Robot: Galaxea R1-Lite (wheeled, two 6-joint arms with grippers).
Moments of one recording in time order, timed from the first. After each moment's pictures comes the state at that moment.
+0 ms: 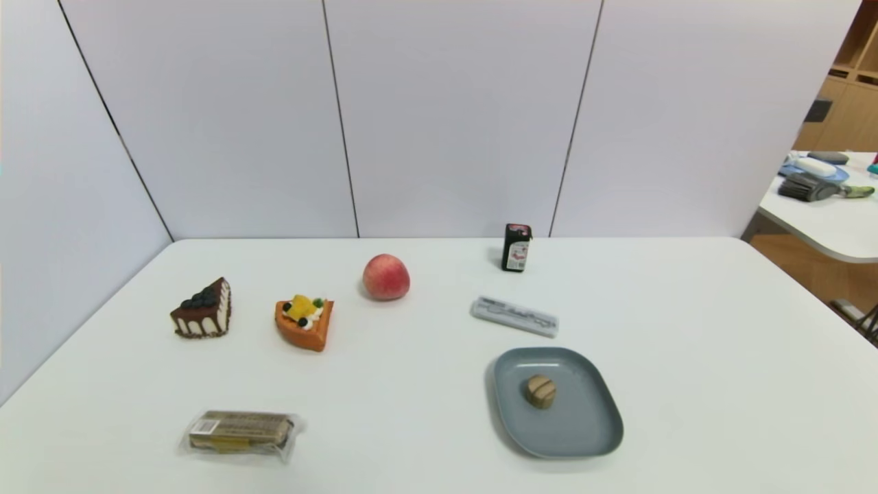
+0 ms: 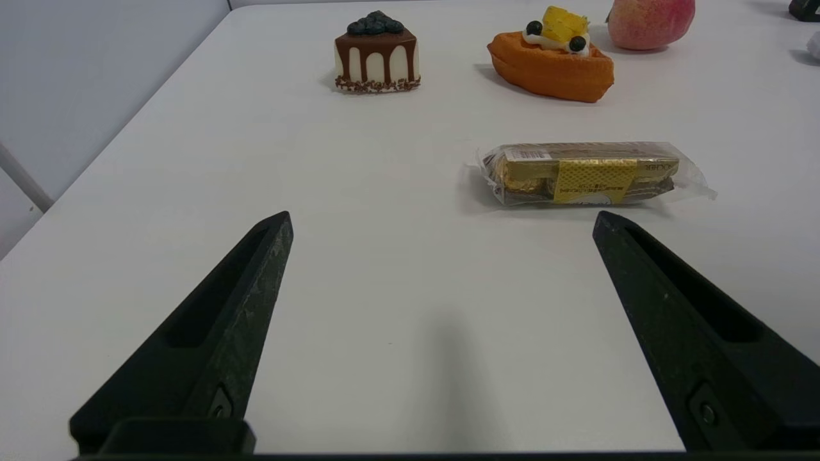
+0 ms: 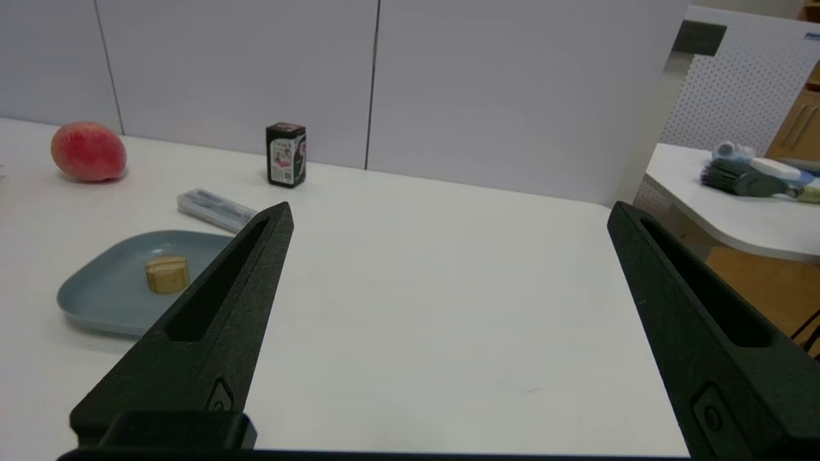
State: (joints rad) left arm 0.01 0.00 0.00 0.00 0.00 0.00; right arm 0.01 0.07 -0.04 -0.28 0.07 -0.12
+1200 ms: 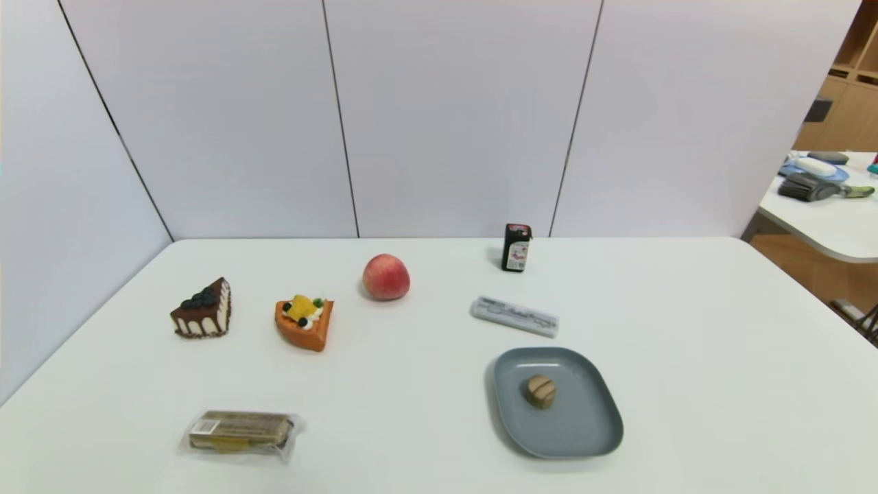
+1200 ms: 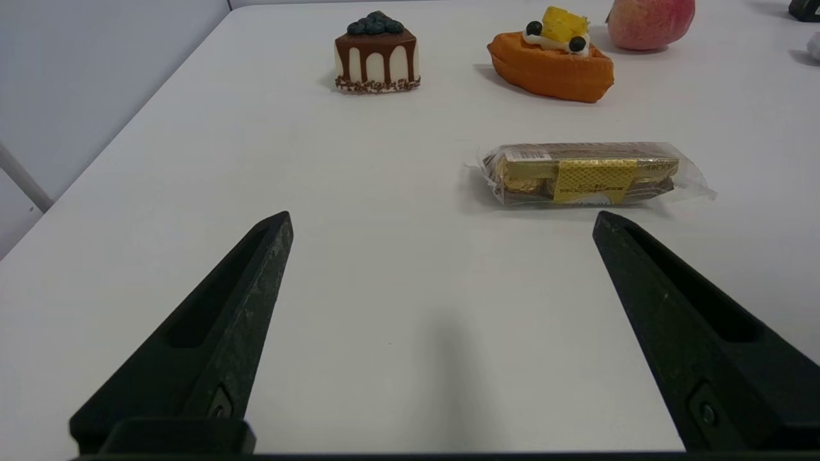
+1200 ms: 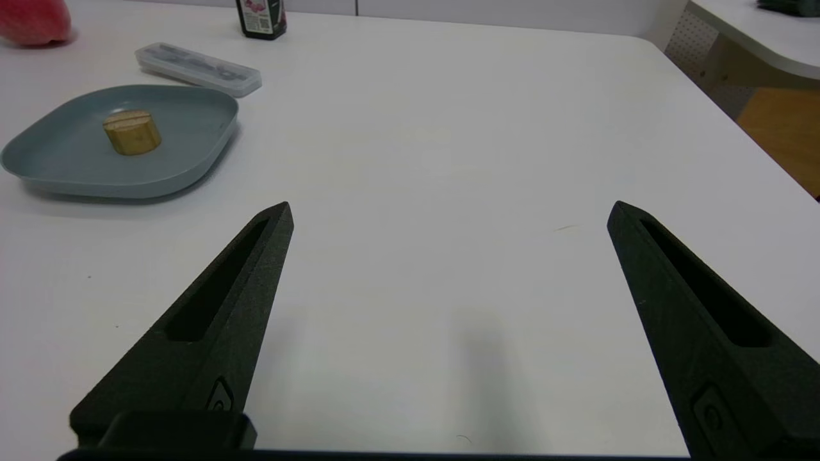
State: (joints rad) left arm 0.01 0.00 0.00 0.00 0.00 0.00; right arm 0.01 0.00 0.00 0.00 0.03 -0.06
